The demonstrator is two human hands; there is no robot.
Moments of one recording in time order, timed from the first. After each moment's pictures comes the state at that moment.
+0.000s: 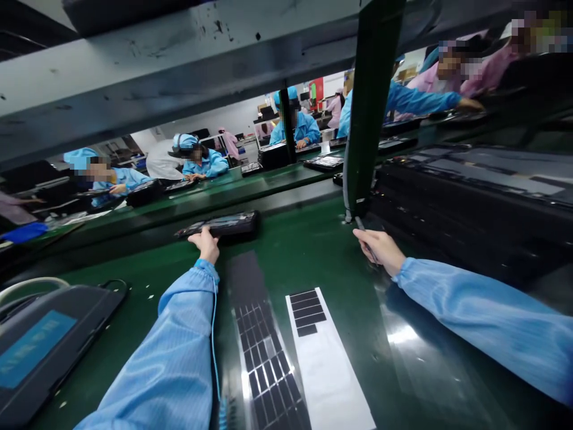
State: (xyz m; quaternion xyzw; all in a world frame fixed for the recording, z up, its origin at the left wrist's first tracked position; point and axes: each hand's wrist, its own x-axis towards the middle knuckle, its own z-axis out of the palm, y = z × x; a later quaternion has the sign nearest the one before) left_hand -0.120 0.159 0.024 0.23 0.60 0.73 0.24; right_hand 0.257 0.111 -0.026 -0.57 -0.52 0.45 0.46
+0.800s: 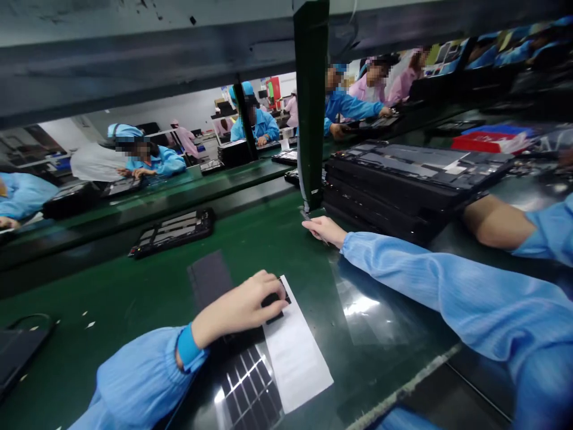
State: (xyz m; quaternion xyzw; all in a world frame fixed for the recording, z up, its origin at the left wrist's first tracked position) left_hand 0.017 0.011 0.036 0.92 0.31 0.07 0.23; right_hand 0.256 0.125 -0.019 -0.56 -0.62 0.42 0.37
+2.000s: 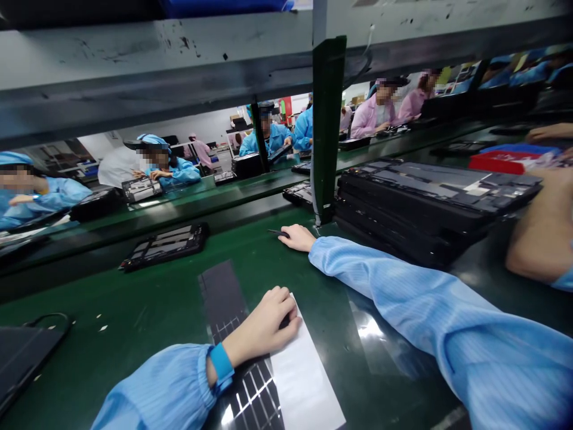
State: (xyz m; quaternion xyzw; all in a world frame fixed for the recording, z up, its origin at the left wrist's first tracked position) left_hand 0.023 0.011 -0.010 0.92 0.34 0.12 0.16; right_hand 0.182 0.184 -0.020 -0.53 -0.83 0.06 0.14
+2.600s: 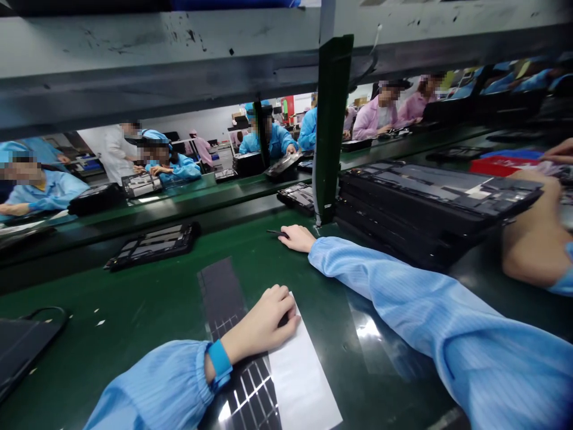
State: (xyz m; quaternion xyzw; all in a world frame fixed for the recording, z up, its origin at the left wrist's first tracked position) left_hand 0.023 0.009 -0.009 0.92 0.35 0.13 0.16; right_hand 0.181 0.179 -0.020 -0.53 -0.84 0.01 0.11
